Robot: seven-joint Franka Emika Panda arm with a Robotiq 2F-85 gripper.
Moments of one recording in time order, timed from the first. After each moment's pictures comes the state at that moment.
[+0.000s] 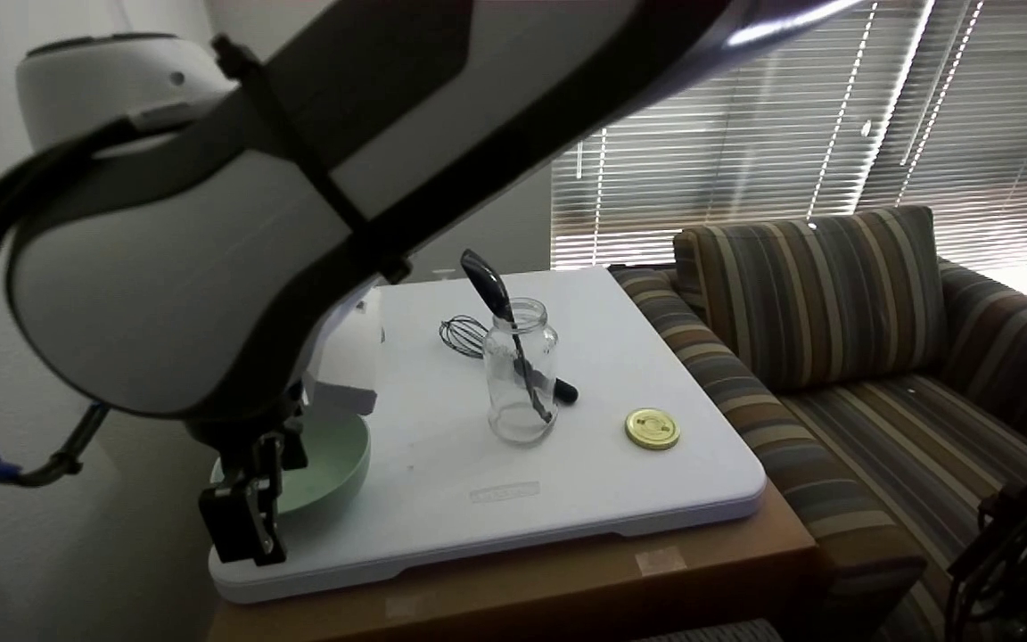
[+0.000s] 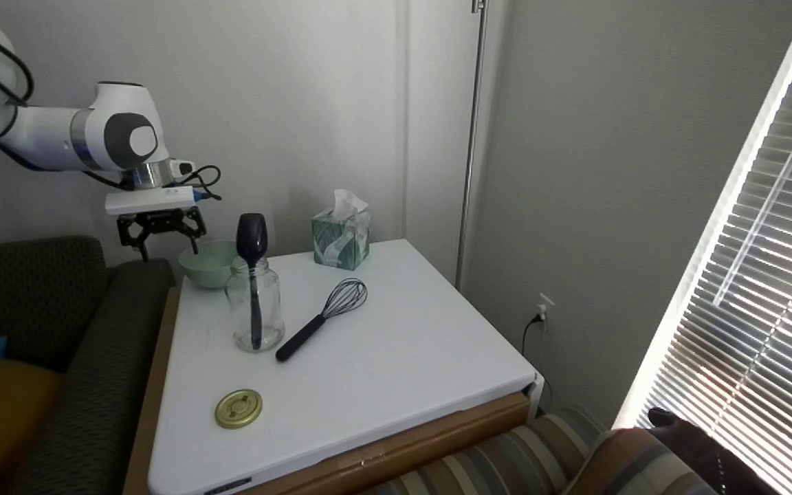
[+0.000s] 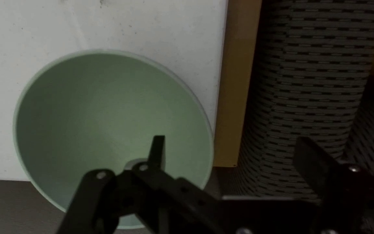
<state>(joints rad) 0.50 1.16 0.17 -0.98 -0.19 2.19 -0.38</state>
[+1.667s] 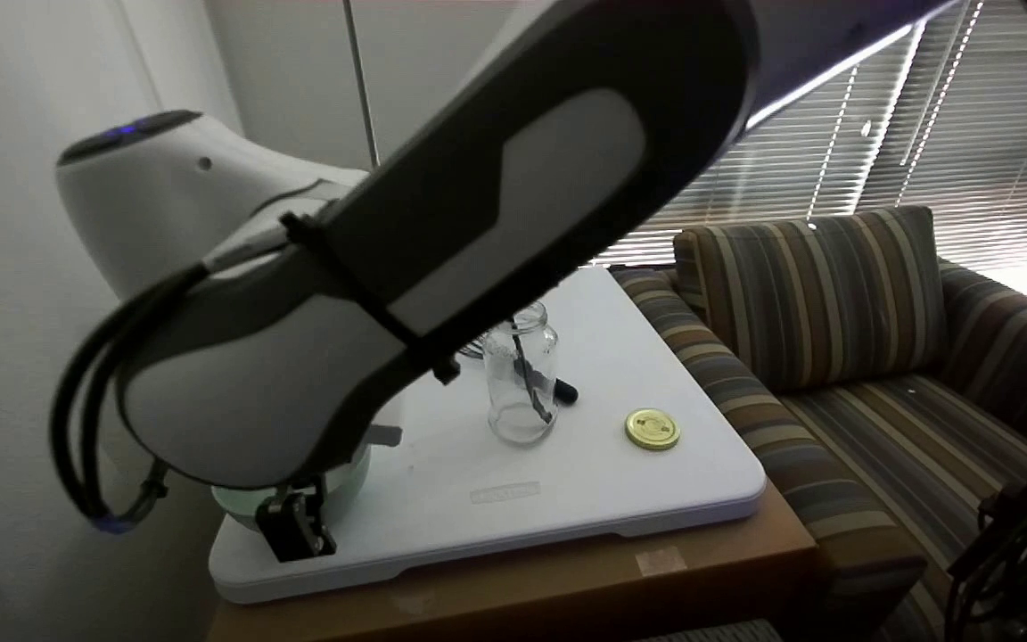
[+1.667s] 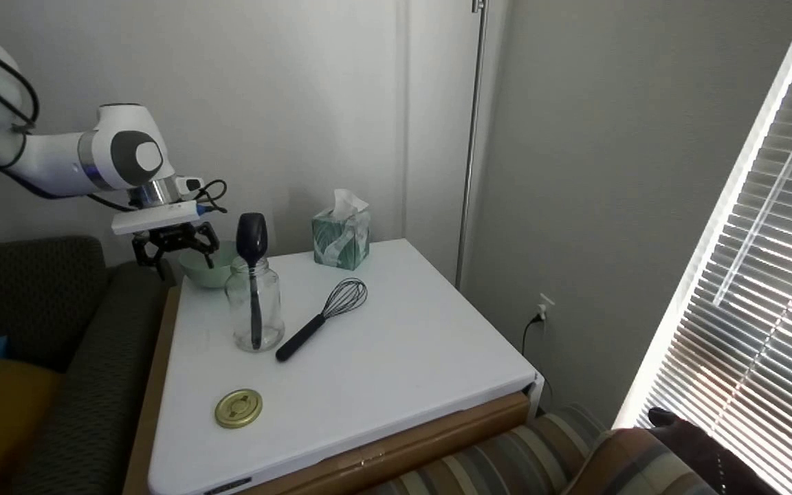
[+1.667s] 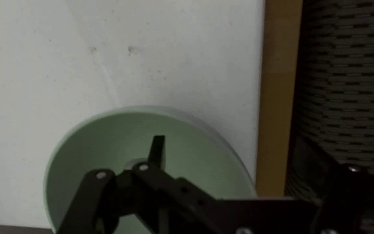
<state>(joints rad) 0.54 1.20 0.09 -0.99 -0.26 2.20 -0.25</state>
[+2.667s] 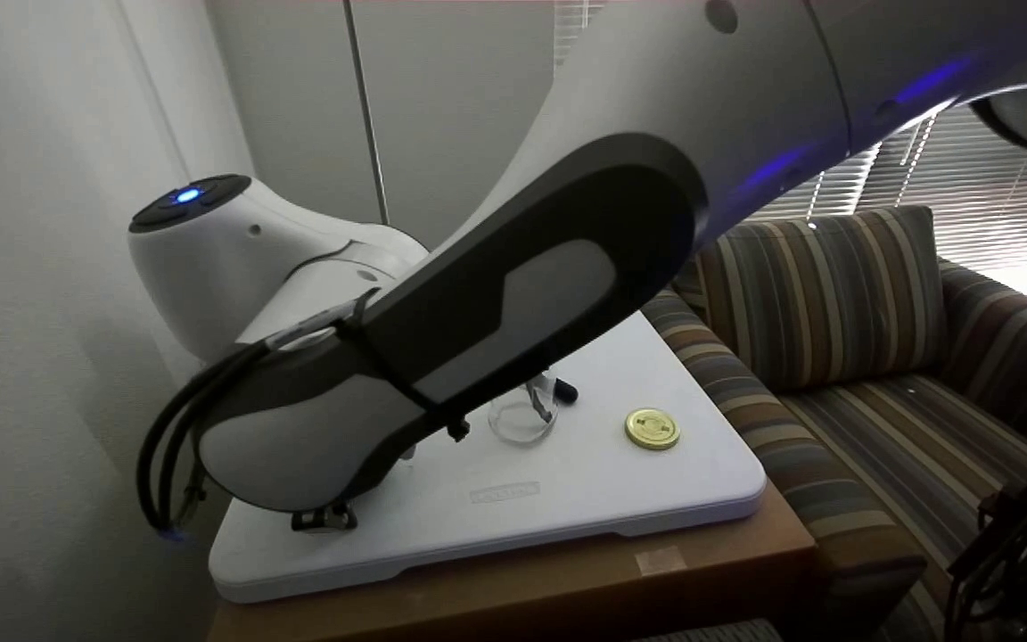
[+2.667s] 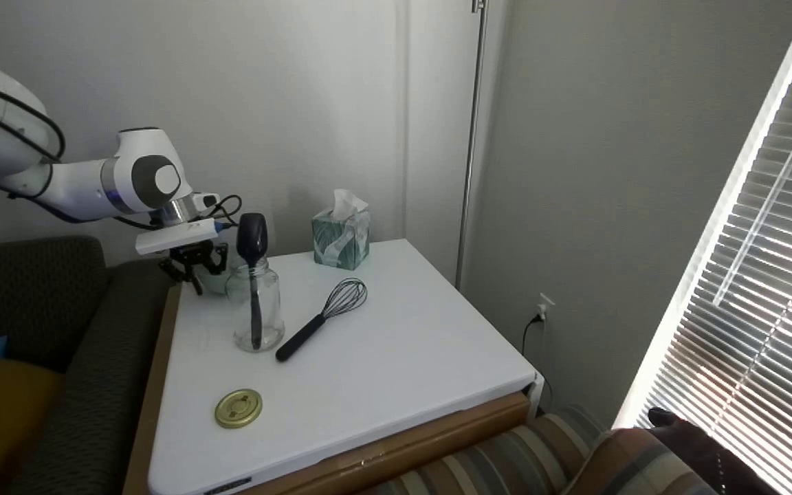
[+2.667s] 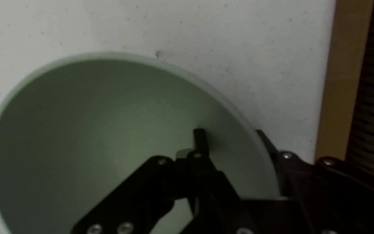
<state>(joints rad) 0.53 1.34 0.05 -0.84 -0.27 2.21 -0.27</state>
